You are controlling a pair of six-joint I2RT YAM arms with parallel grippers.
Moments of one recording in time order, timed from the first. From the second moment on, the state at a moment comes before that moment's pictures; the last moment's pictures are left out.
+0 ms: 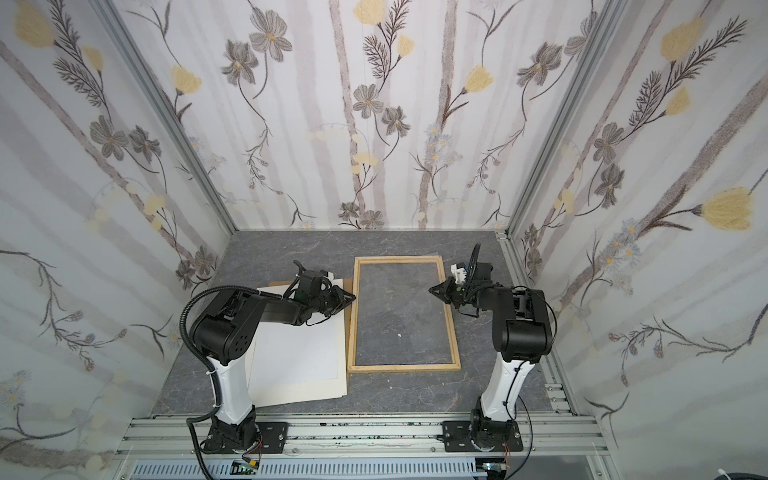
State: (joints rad) left arm -0.40 1.98 0.91 0.40 0.48 -0.95; right arm -0.05 1.91 0.98 0.04 -0.86 0.59
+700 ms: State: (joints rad) left arm -0.40 1.98 0.88 0.46 0.45 -0.97; right arm 0.00 1.88 0.94 0.03 -0.71 0.61
